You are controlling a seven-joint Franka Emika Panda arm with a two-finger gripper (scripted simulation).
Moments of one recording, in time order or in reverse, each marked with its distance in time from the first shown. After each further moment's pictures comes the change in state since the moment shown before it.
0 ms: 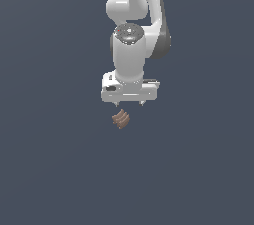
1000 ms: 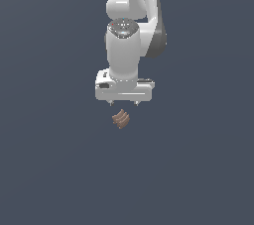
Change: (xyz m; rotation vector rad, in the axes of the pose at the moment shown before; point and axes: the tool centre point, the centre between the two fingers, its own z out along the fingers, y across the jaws) arm 0.006 0.021 -0.012 -0.028 0.023 0.054
